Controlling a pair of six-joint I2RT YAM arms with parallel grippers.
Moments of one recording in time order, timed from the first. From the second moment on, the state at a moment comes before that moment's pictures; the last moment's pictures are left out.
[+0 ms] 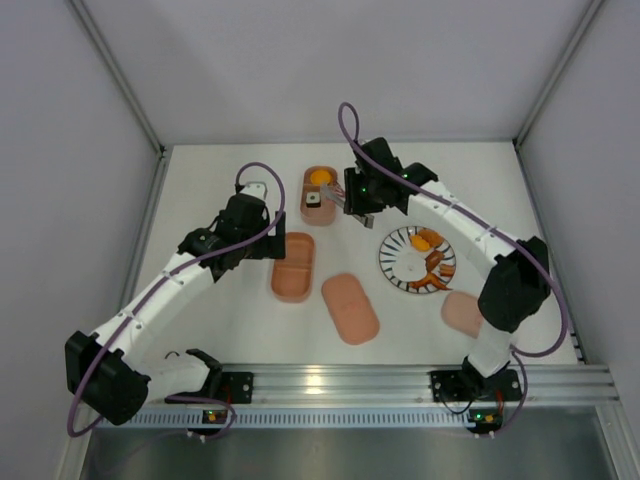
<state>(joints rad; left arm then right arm) -0.52 1.19 1.05 -0.67 -0.24 -0.37 0.63 1.73 1.63 -0.73 0.06 0.41</state>
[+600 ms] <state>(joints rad) -0.52 1.19 1.05 -0.67 -0.24 -0.37 0.63 1.88 1.70 -0.71 0.10 0.42</state>
